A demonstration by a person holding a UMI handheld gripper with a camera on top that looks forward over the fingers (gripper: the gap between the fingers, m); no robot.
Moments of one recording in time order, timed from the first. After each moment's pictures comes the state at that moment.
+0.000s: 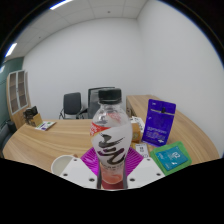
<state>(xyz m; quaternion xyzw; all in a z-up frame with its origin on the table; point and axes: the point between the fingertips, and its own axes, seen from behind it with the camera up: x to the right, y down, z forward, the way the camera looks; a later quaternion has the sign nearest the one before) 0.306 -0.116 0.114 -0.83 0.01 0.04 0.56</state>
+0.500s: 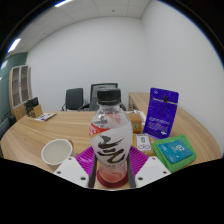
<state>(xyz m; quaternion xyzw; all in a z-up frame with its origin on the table) 0.309 -0.121 0.063 -0.83 -0.02 0.04 0.56</state>
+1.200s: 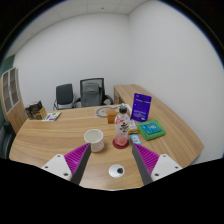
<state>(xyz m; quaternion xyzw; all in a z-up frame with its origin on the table) 0.247 -0.331 0.189 -0.87 0.07 -0.03 0.49</state>
